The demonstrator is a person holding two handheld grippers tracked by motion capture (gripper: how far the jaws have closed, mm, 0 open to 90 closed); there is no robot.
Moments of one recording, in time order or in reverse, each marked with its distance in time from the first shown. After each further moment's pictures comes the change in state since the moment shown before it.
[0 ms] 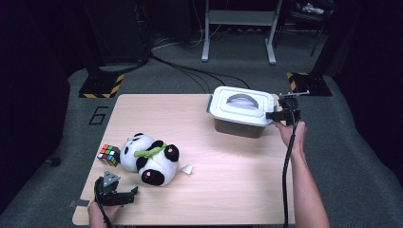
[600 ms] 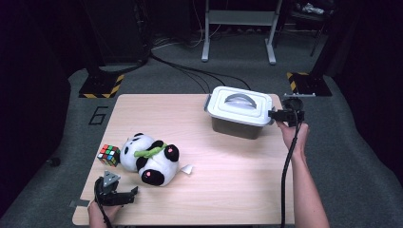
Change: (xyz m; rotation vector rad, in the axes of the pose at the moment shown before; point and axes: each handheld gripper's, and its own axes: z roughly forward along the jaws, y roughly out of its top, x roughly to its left) left arm 0.000 0.000 0.000 0.004 0.000 0.007; right arm -0.008 -0.006 -0.012 -0.106 -0.026 0.008
